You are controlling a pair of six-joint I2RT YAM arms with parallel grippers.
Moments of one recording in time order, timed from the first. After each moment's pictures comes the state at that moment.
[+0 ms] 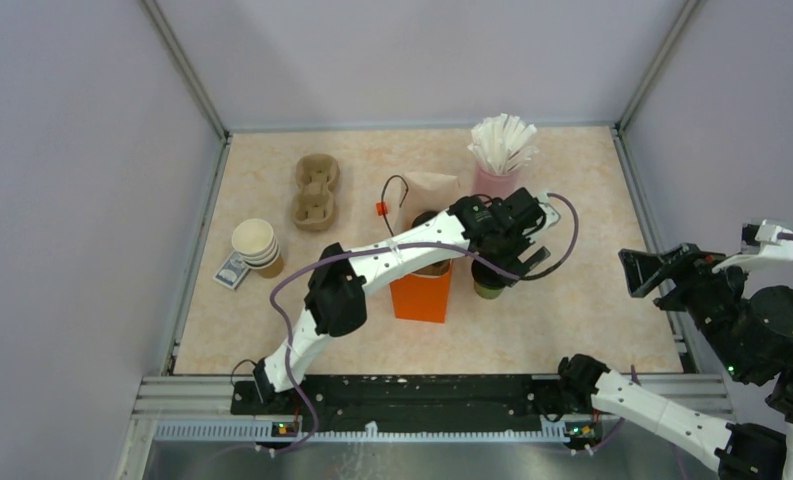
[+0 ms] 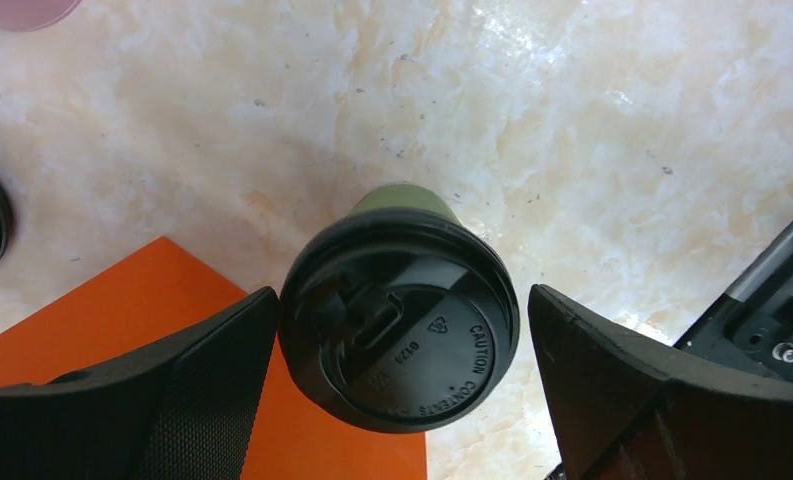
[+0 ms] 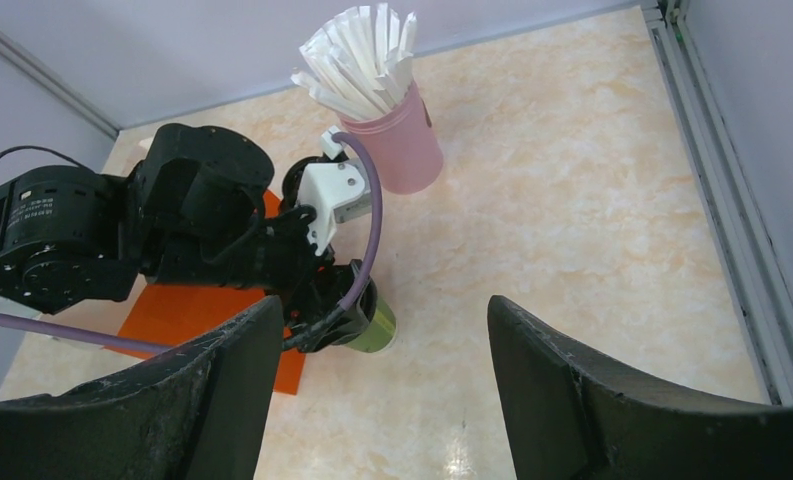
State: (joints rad) left arm -1.09 2.24 2.20 -0.93 -0.03 -0.09; right arm 0.88 0.47 1.48 -1.23 0.74 0.49
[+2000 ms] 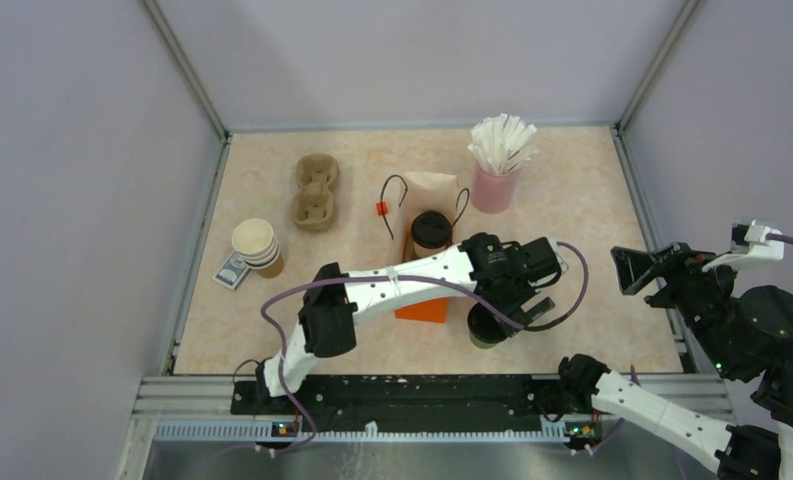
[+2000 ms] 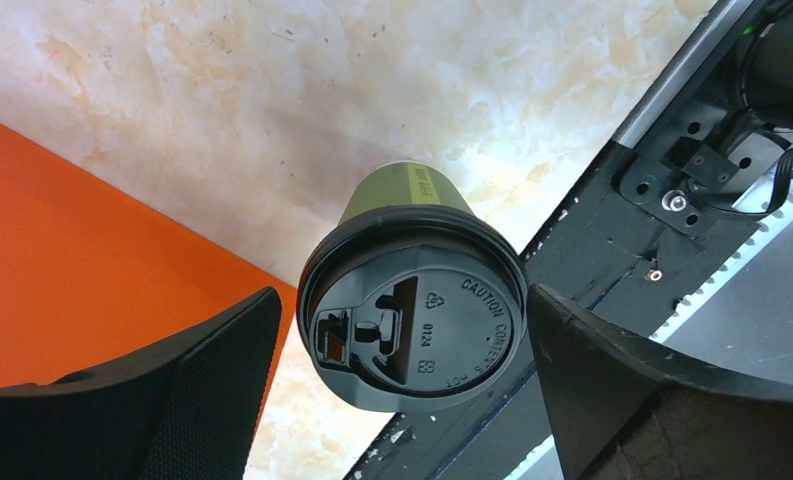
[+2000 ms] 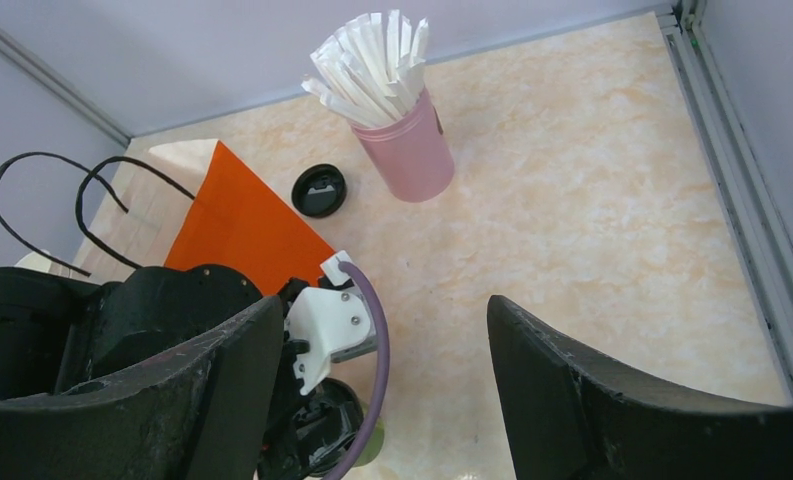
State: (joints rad) left arm -1.27 2.15 2.10 -1.09 -0.06 -0.23; right arm 0.88 0.44 1.40 -1.15 0.73 0.47
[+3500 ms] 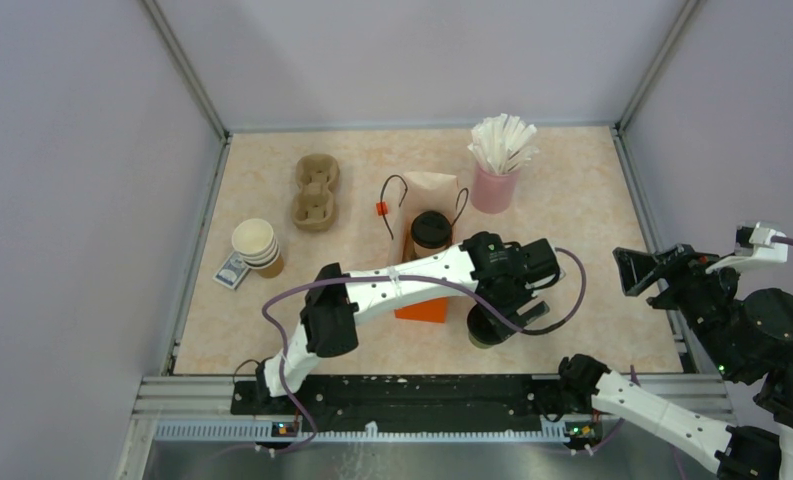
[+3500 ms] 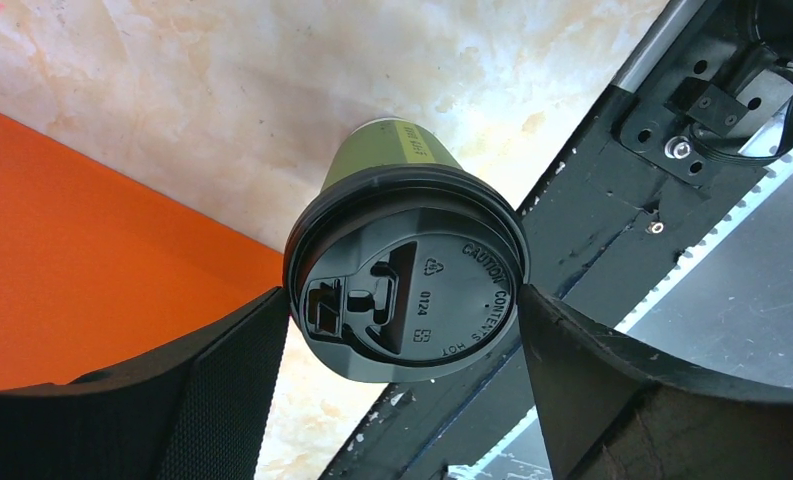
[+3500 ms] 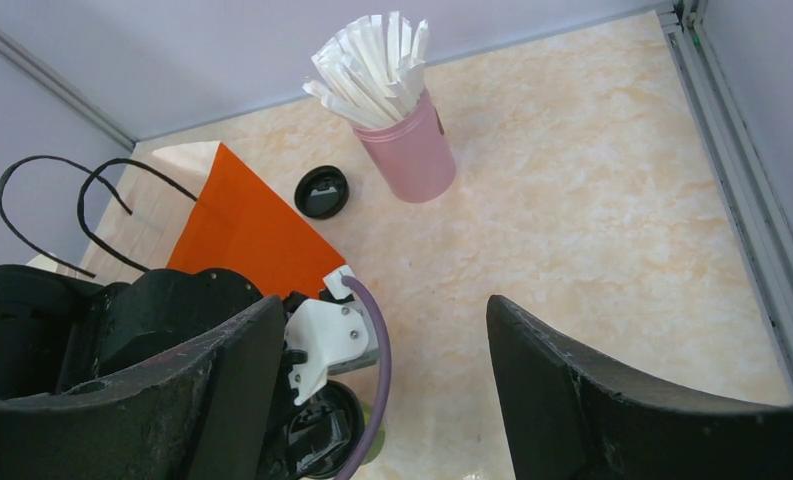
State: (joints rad) left arm -1.27 2.16 2.13 -1.18 -0.02 -0.21; right arm 0.88 0.43 1.40 -1.16 0.73 0.48
